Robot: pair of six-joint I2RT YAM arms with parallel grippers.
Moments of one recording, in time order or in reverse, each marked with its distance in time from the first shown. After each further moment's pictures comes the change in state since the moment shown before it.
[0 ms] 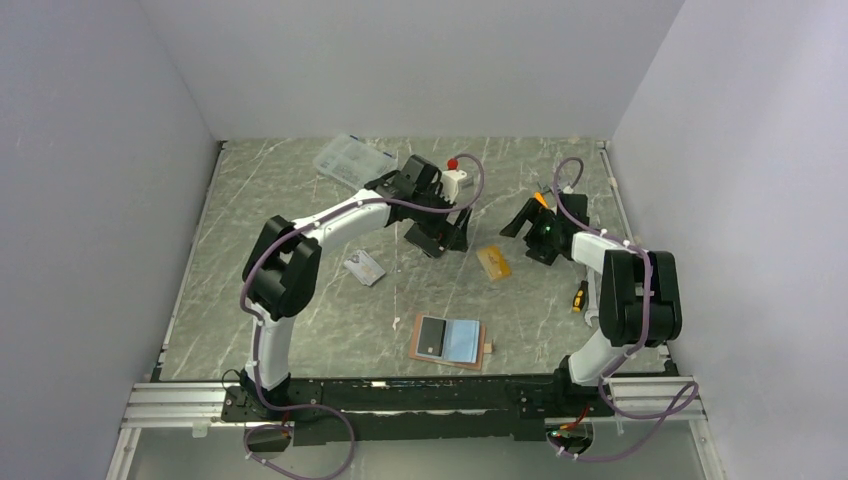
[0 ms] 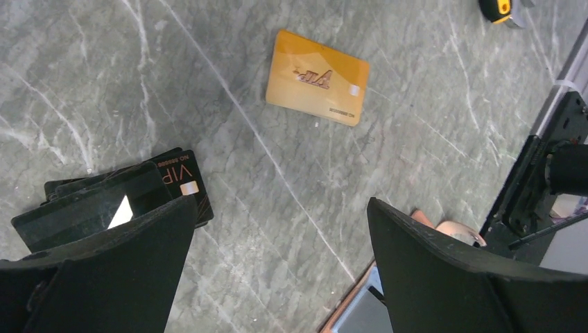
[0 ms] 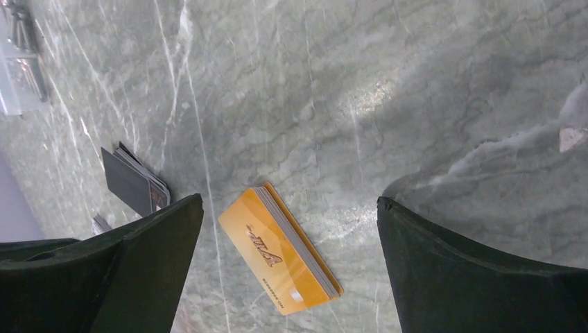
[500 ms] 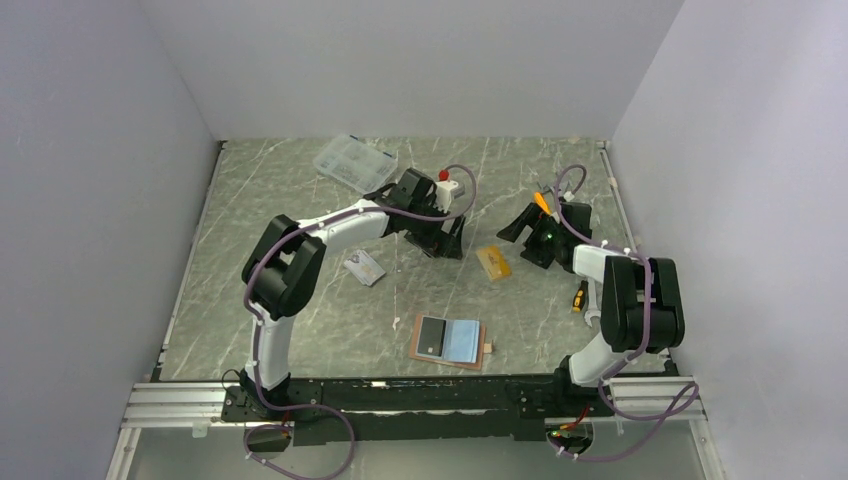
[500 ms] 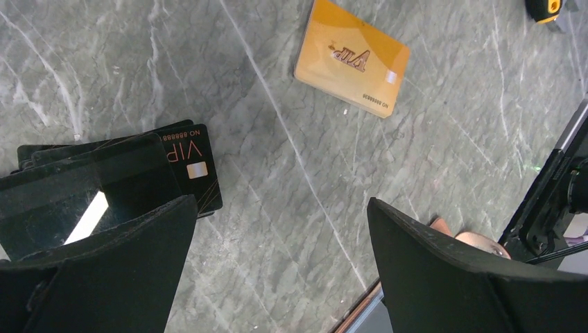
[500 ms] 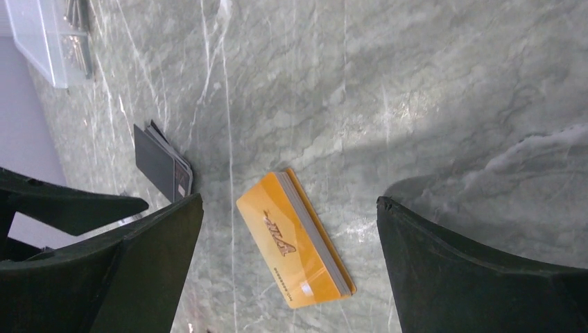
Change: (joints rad) left arm 0.004 0.000 -0.146 0.129 -0.044 -0.084; right arm -0.022 -0.023 -0.108 0.187 -0.116 0.016
